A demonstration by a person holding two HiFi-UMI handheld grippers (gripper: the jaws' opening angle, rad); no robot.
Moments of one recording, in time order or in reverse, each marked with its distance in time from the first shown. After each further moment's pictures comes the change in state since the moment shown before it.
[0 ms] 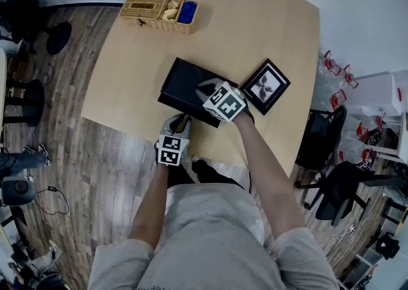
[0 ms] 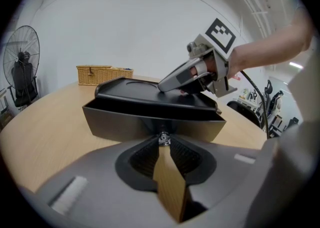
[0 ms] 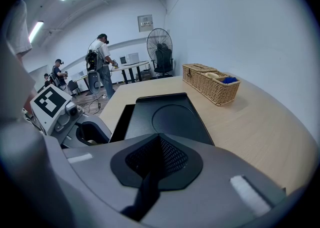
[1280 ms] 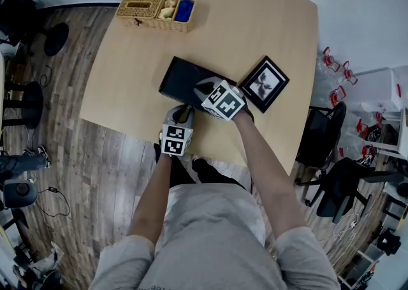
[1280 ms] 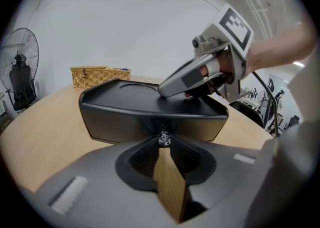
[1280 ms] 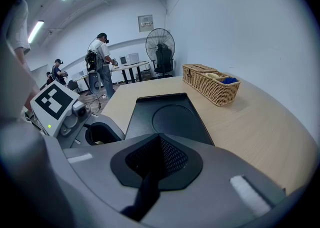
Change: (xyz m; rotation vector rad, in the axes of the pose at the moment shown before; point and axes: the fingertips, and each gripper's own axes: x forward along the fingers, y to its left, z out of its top) left arm 0.026 0.000 0.025 0.006 0.008 0.000; right arm -0.002 0.001 0.000 -0.004 -0.001 0.000
